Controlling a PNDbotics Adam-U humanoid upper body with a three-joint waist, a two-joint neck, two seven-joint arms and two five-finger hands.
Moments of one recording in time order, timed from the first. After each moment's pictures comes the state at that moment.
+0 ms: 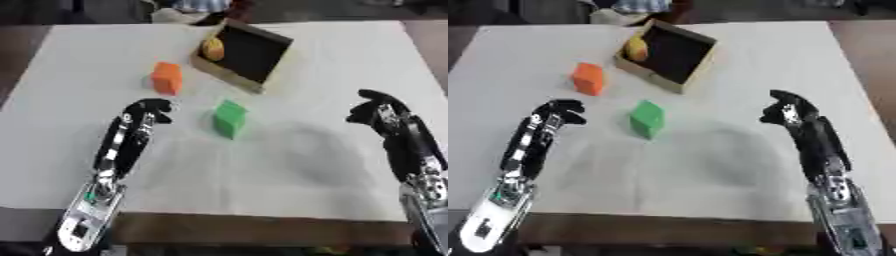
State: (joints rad) left arm -0.15 0.20 -0.15 -1.70 -0.15 -0.15 0.07; right arm -0.29 -0.15 0.12 -1.59 0.04 -0.09 0.04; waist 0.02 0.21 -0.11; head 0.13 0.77
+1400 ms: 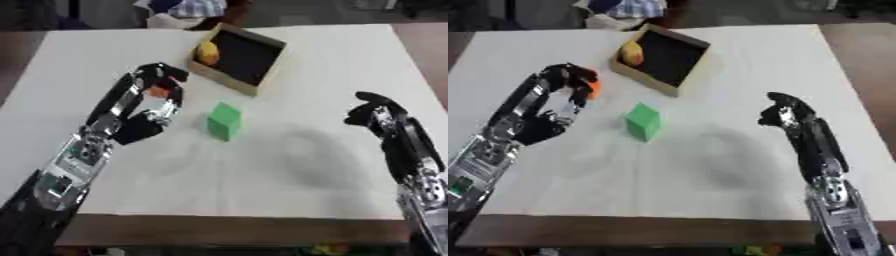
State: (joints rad) left arm -0.41 0.53 -0.31 -1.71 -0.33 -0.21 -0.13; right arm -0.28 -0.16 0.12 -1.59 0.04 -0.09 0.03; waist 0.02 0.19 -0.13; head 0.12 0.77
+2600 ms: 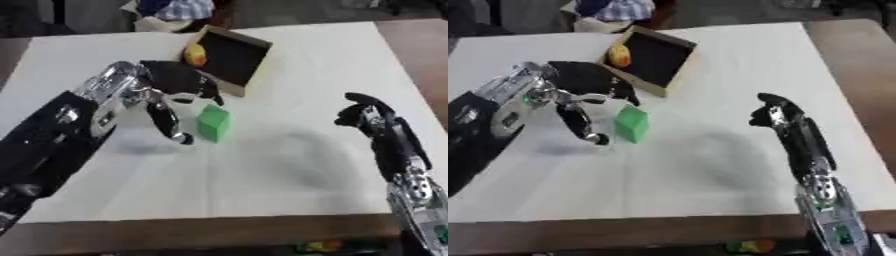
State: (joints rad) left arm -0.84 0.44 -0.49 -1.26 -1.01 -0.47 -0.56; right arm -0.27 -0.16 0.13 -1.58 0.04 -0.09 0.02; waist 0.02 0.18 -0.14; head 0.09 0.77
